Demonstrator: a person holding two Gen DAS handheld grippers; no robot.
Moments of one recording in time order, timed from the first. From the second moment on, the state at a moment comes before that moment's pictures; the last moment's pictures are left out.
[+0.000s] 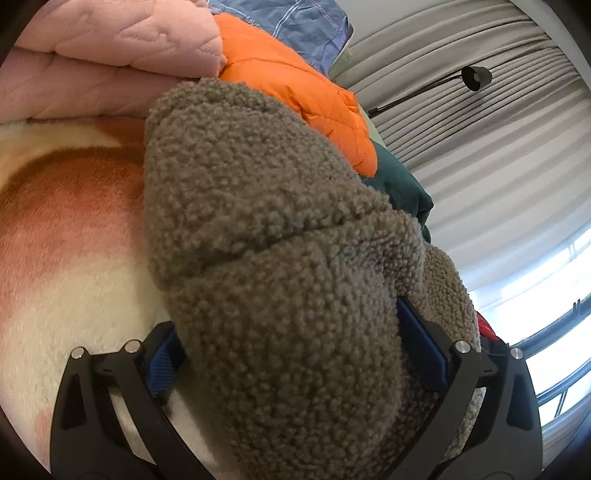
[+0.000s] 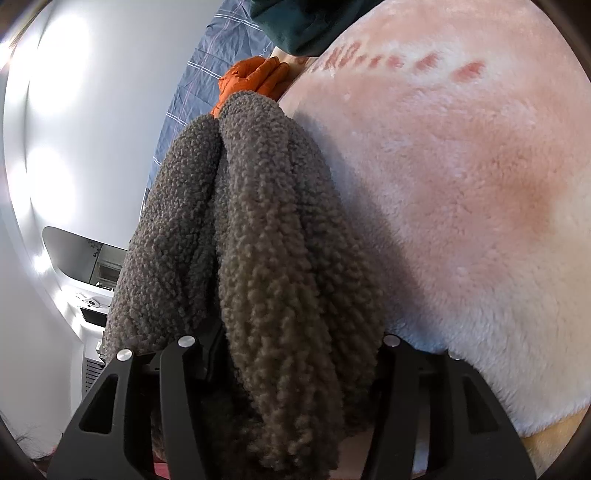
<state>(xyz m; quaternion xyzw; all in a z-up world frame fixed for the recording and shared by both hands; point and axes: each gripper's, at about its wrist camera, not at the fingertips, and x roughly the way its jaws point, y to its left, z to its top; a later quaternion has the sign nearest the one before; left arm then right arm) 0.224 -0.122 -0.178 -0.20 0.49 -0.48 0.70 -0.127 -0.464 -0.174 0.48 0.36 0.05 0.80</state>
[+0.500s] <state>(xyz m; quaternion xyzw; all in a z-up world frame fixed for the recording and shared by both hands) 0.155 -0.097 -0.079 -0.14 0.33 -0.50 0.79 -0.145 -0.439 -0.116 0.44 0.27 0.13 0.85</state>
